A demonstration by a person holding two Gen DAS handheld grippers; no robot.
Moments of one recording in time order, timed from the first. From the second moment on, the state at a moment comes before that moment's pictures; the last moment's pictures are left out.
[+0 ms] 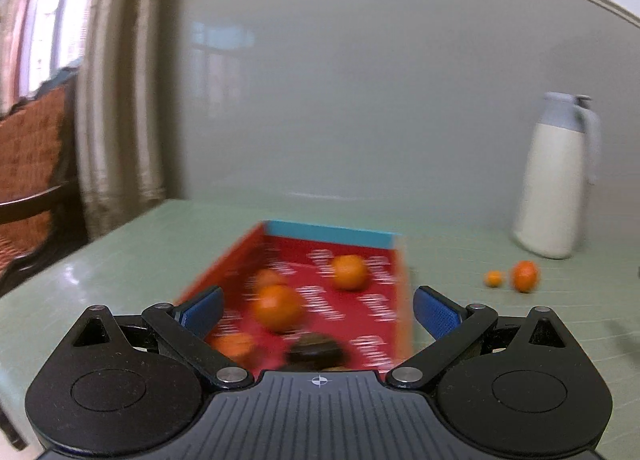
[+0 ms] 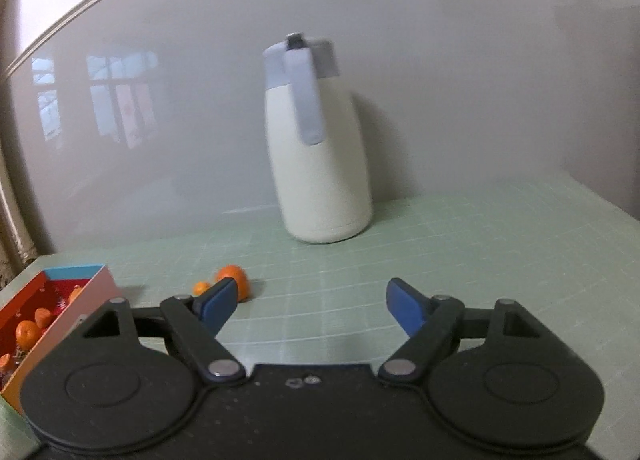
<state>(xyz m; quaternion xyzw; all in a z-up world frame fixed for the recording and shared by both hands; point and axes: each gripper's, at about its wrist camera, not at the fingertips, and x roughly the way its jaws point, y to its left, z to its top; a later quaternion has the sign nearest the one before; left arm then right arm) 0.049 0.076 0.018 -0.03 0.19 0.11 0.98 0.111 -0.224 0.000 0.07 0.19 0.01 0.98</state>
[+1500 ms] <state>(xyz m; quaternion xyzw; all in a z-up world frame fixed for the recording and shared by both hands) 0.243 -0.140 -0.032 0.08 0.26 -0.05 0.96 0.081 -0.328 -0.022 0.07 0.17 -0.17 0.97</state>
